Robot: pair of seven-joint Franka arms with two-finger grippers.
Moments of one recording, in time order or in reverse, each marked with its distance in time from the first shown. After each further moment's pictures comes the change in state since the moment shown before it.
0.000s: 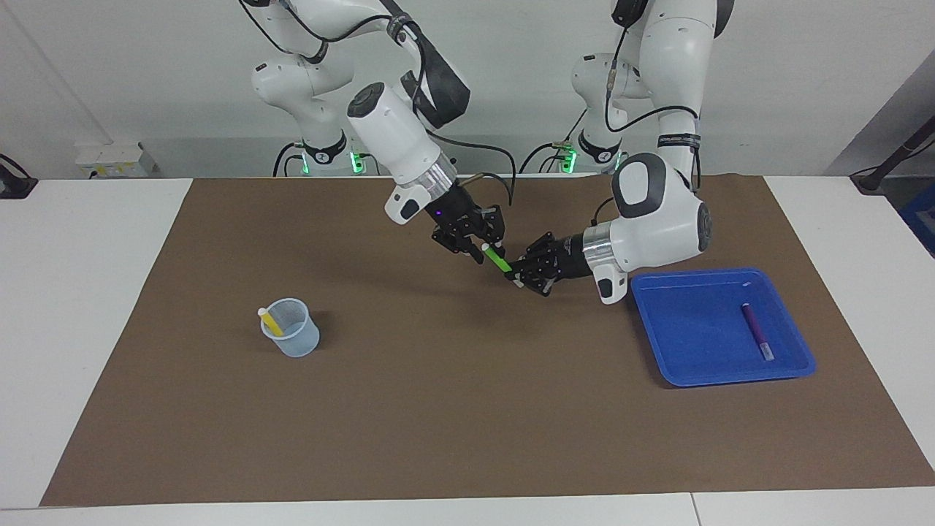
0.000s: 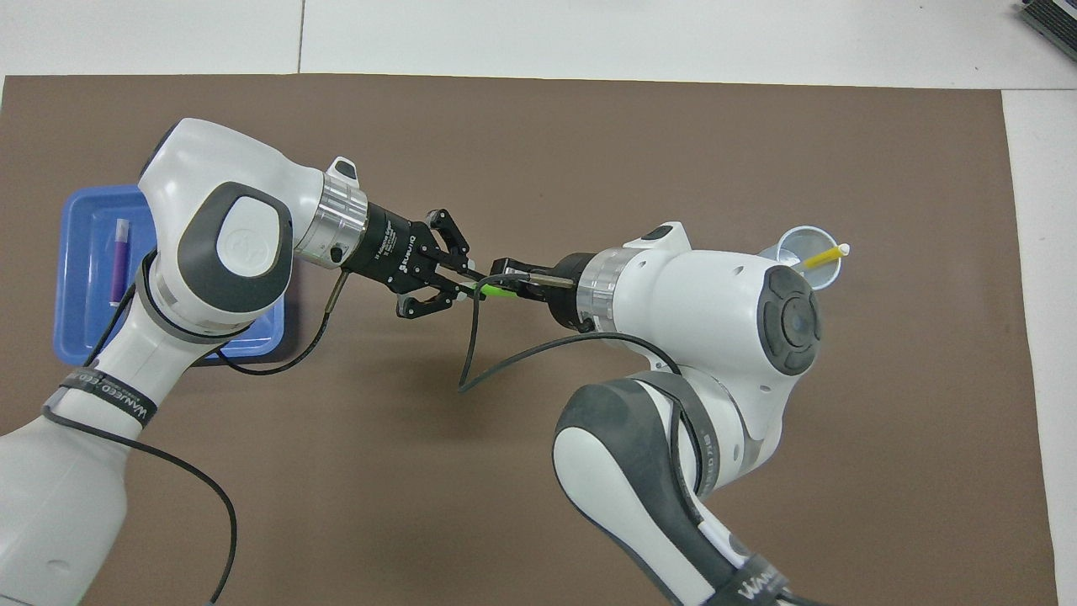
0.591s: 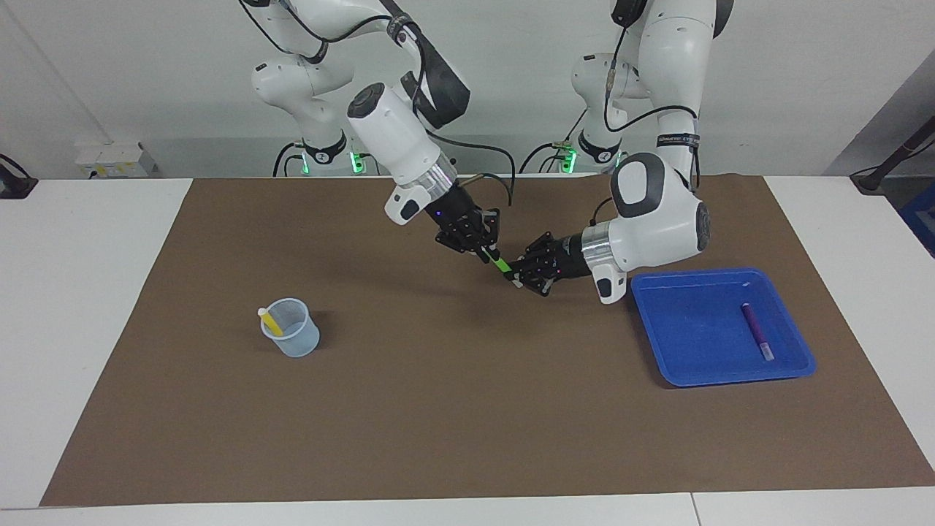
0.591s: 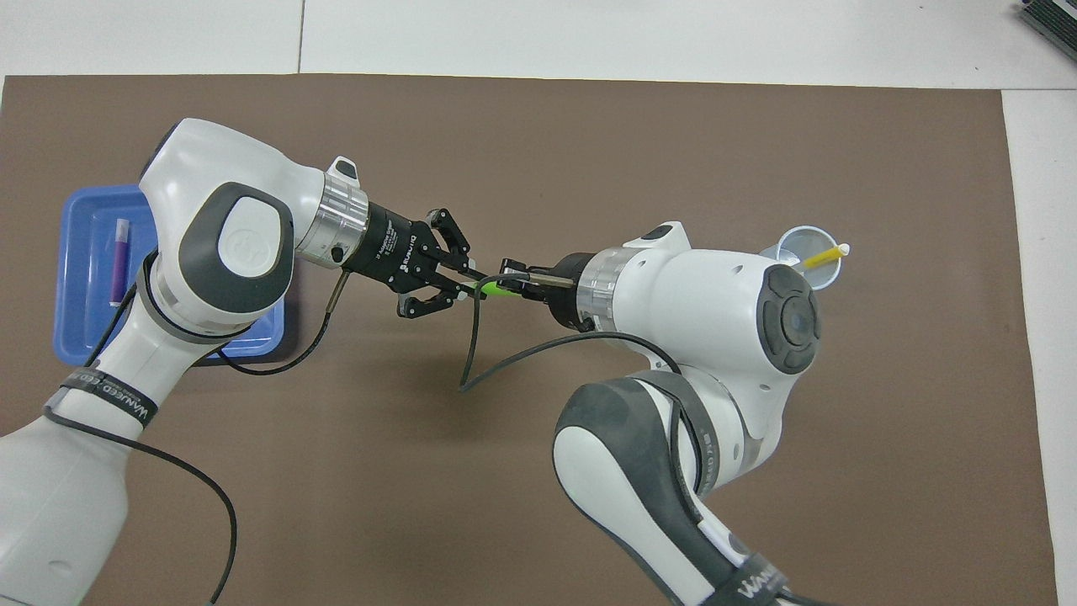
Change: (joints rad) left arm -0.003 -0.001 0.003 0.000 -0.001 0.005 -0.002; right arm 0.000 0.001 -0.001 0.001 -0.001 -0.003 0.000
